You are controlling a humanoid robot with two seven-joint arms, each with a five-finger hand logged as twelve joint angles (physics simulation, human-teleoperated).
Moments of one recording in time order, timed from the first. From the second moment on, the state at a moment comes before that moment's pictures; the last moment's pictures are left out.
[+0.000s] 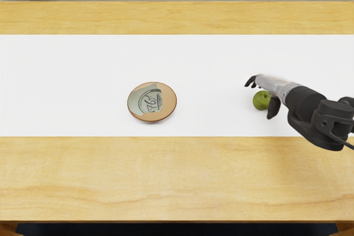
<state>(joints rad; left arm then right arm) -0.04 0.00 0.02 -0.15 0.02 -0.01 0.18 0.90 -0.65 0.27 1.50 -1.39 -0.02 -0.61</state>
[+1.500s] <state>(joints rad) -0.04 0.00 0.02 -0.15 0.02 -0.01 0.18 0.97 -0.52 0.31 1.35 -1.27 -0.06 -0.61</state>
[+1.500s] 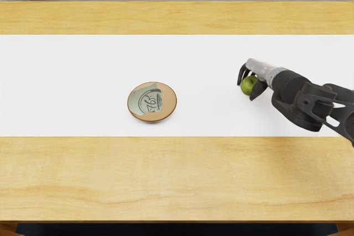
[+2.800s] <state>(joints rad) -0.04 0.00 0.02 -0.15 0.02 -0.01 0.18 1.04 -0.13 0.30 1.31 -1.24 -0.06 -0.61</state>
